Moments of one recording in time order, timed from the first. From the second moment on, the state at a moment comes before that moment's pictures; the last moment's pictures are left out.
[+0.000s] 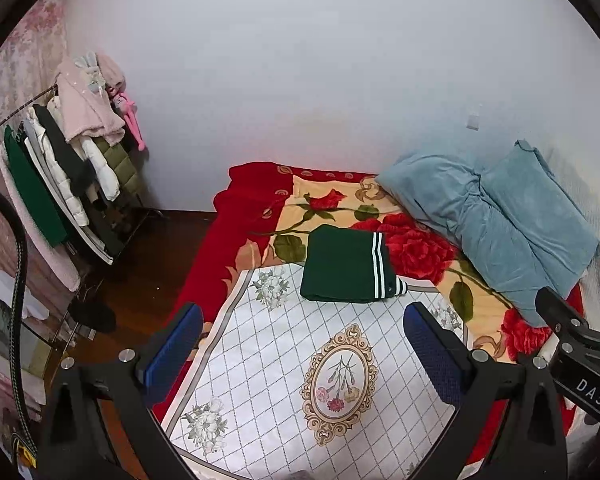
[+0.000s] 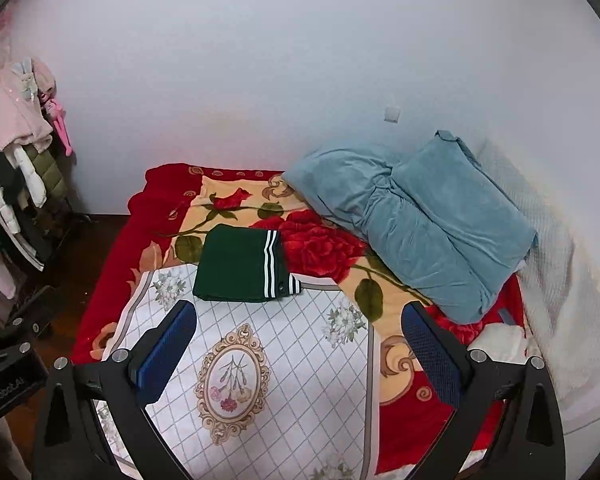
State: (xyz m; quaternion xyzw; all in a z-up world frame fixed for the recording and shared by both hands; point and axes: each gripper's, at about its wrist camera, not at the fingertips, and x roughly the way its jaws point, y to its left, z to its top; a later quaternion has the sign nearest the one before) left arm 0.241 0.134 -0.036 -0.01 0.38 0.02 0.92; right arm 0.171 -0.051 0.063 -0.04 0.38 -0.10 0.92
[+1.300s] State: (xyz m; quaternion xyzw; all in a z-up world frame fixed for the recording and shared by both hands) left arm 0.213 0.133 -0.023 -0.01 0.37 0.02 0.93; right arm 0.136 -0.039 0.082 -0.05 0.36 -0.09 0.93
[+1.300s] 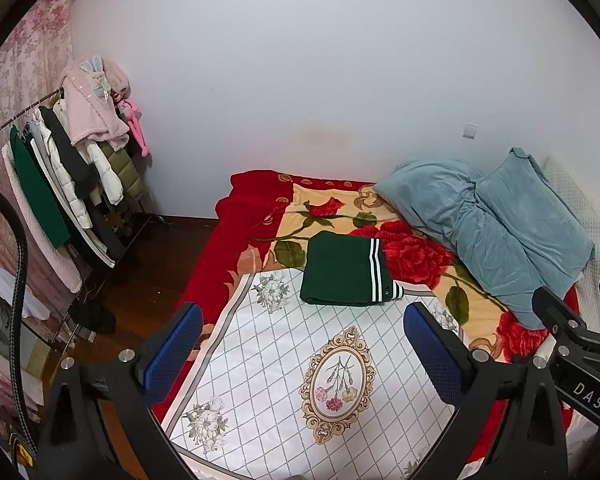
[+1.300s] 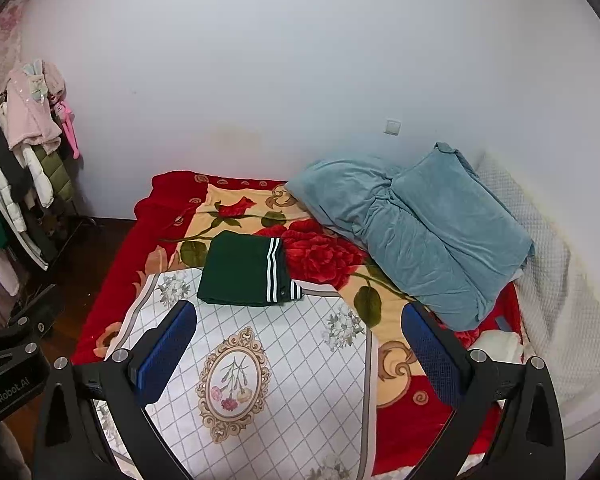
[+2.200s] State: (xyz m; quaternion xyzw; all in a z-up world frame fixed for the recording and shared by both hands) left arm 0.211 0.130 -0.017 -0.01 0.36 0.02 0.93; right arm 0.139 -0.038 0.084 -0.05 0.36 -0.09 0.93
